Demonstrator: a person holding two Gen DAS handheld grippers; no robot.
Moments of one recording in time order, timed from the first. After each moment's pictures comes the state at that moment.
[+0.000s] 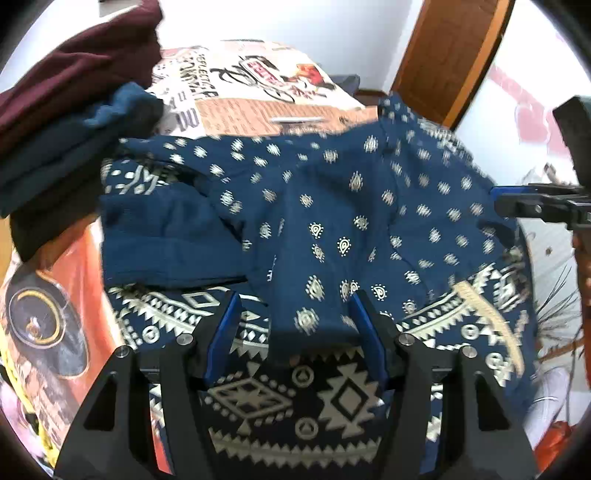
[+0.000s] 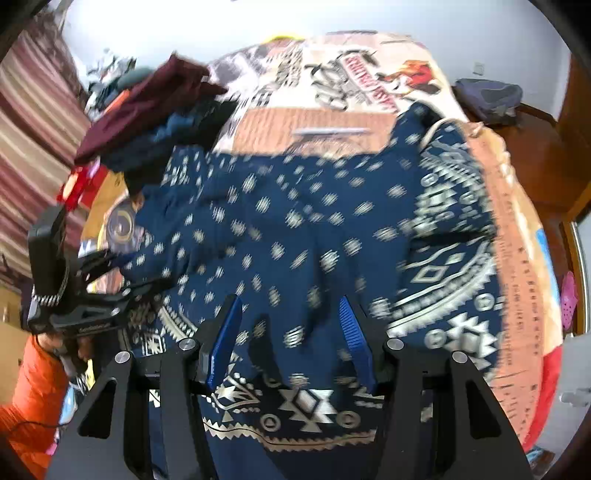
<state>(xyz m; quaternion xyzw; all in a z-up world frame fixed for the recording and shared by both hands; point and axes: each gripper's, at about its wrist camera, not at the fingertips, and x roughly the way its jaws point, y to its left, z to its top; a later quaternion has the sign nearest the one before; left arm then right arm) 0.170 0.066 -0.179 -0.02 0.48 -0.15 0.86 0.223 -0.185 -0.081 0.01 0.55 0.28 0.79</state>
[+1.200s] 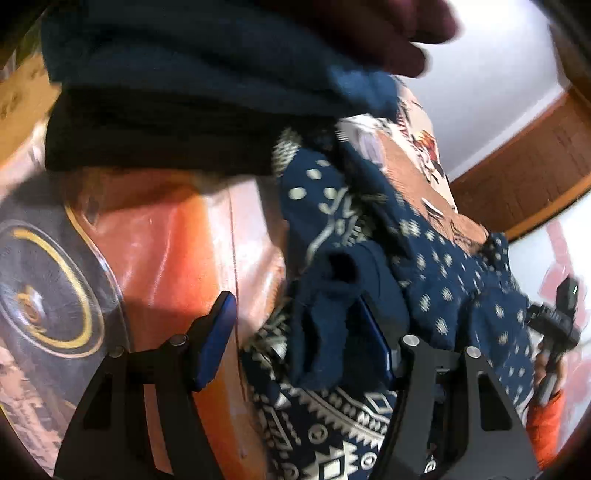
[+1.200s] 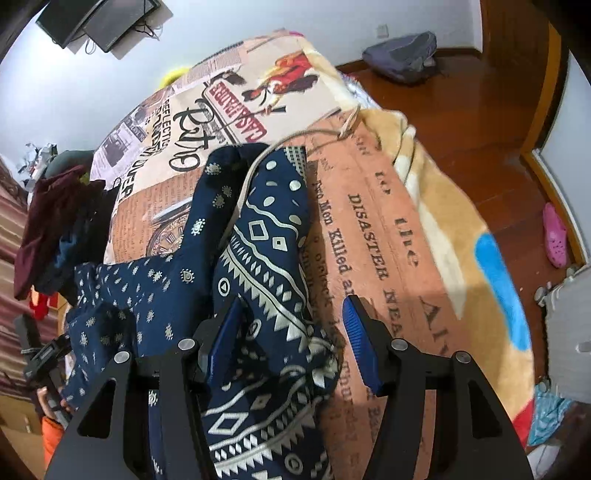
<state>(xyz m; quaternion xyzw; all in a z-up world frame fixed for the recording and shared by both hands) 0.251 0.207 -0.241 -0.28 0.49 -0.03 0.82 0.336 -0.272 -0.136 0.13 0.59 0.15 0.78</state>
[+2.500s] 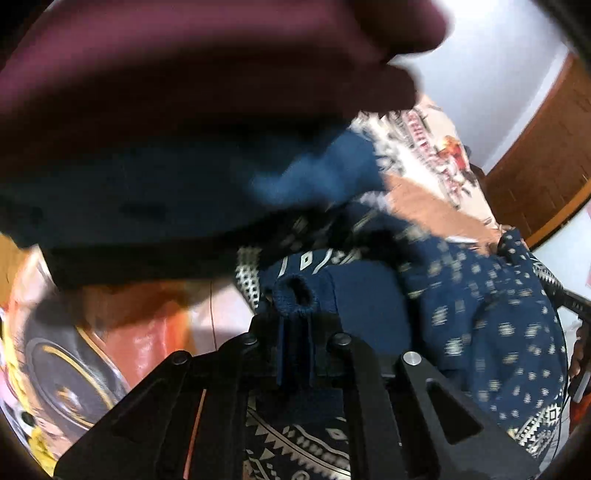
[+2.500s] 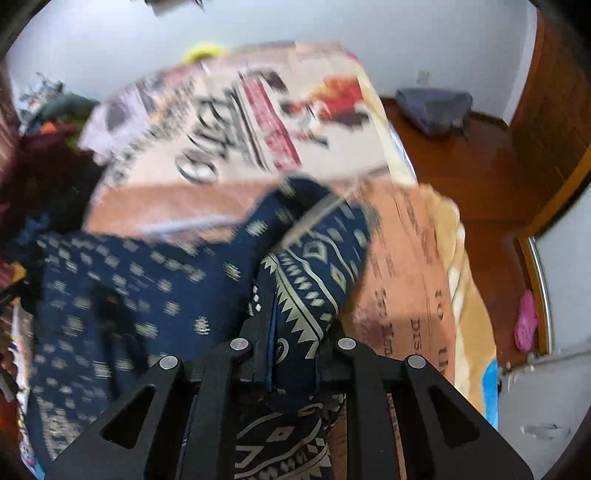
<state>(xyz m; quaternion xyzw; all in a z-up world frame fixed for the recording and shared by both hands) 0.297 0.193 -0.205 -0.15 0.48 0.04 0.86 0.399 -0.200 -0.141 -0.03 0.56 0.16 0.81</state>
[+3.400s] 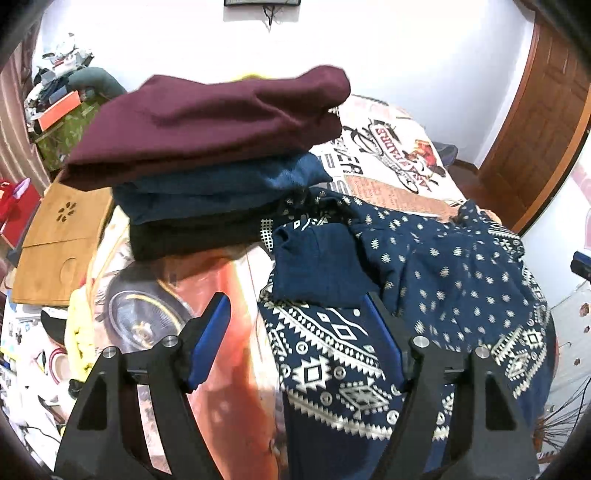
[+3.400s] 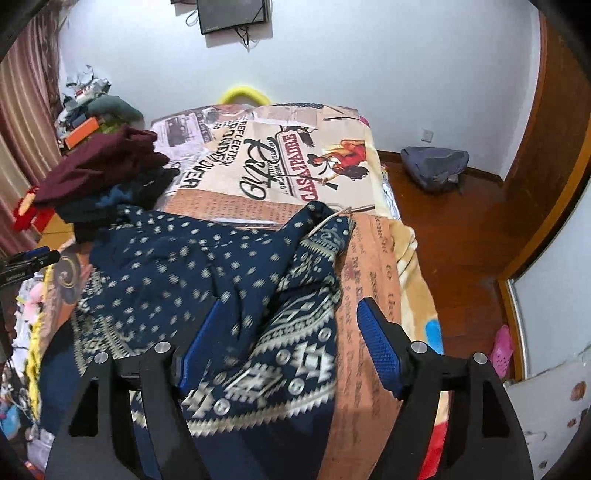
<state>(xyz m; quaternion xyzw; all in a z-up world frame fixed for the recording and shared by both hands) 0.151 0.177 -0.099 -0.08 0.43 0.05 0.90 0.273 -0.228 -0.032 -0.06 0.46 0.20 0.86</state>
